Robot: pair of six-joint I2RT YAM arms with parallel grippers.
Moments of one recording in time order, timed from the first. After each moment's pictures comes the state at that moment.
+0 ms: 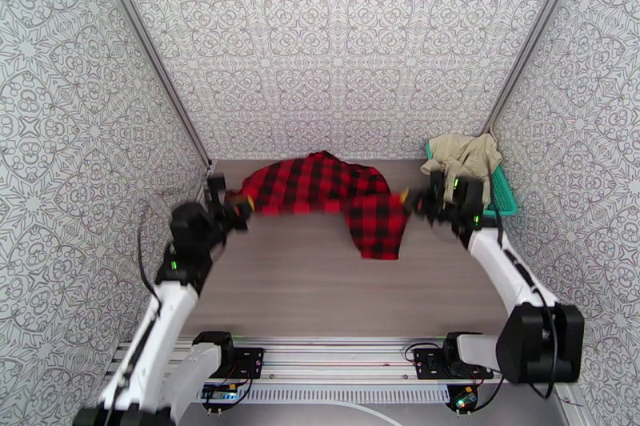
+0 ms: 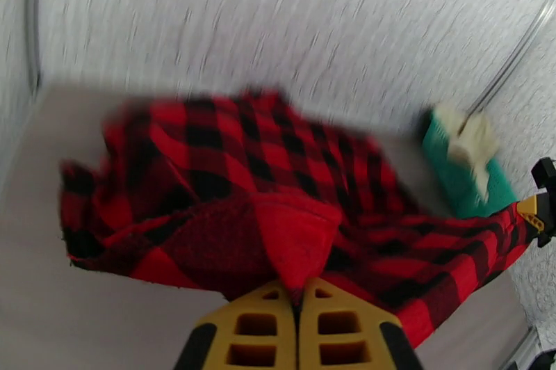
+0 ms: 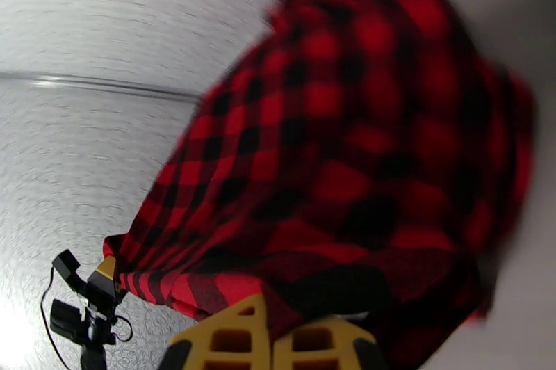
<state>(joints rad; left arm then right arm) -0.05 0.75 0.63 -0.25 0.29 -0.40 -0.01 1.21 0.84 -0.34 -0.72 0.78</state>
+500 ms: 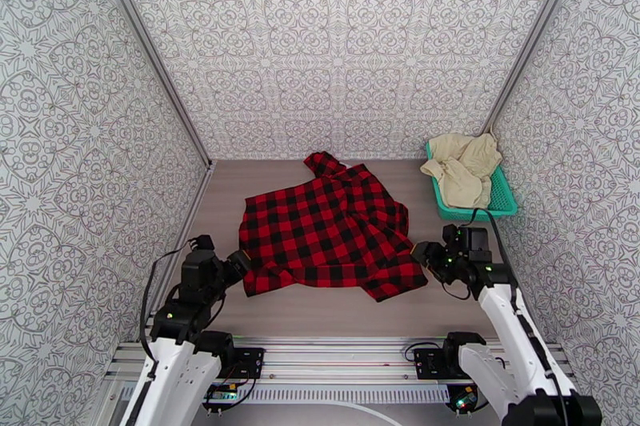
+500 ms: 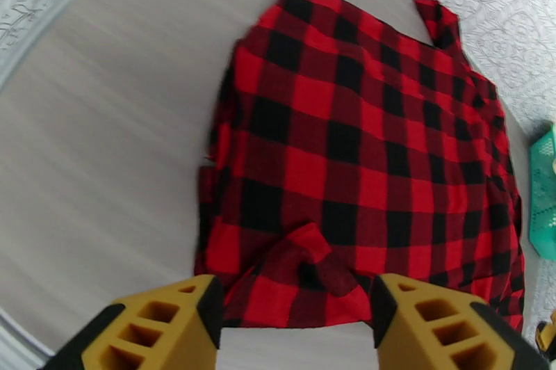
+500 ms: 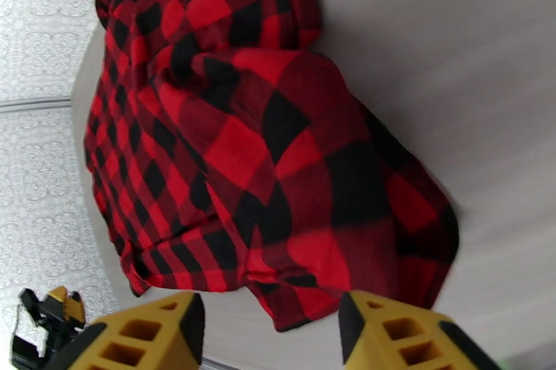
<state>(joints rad) -0.10 0.56 0.59 -0.72 -0.05 -0.68 -0.01 0.89 0.69 -0.76 -0.42 0.66</state>
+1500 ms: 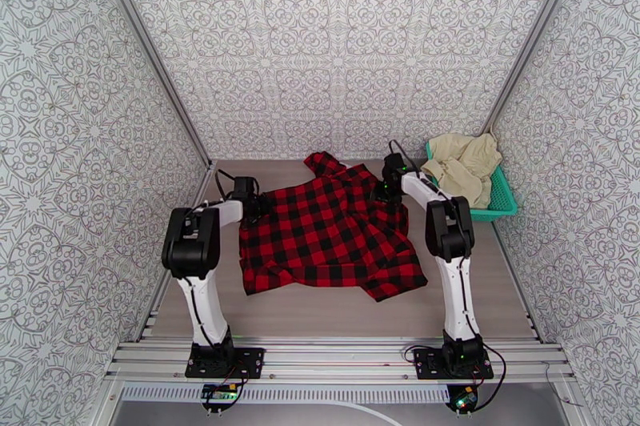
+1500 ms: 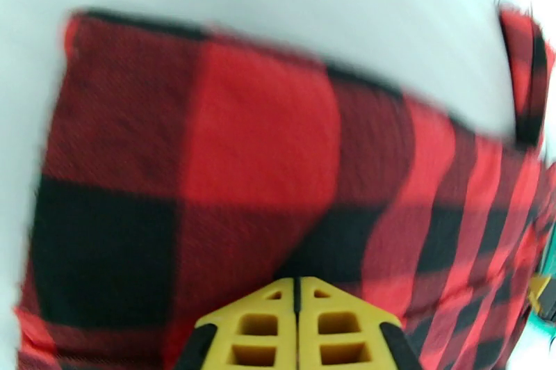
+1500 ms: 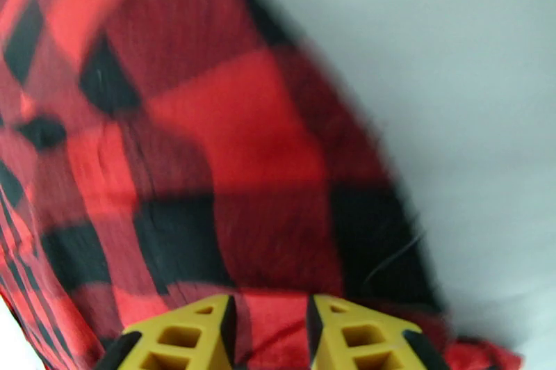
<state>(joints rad) 0.02 2.13 1.34 -0.07 0.23 -0.70 0.19 2.45 2.09 -0.76 -0.18 0.45</state>
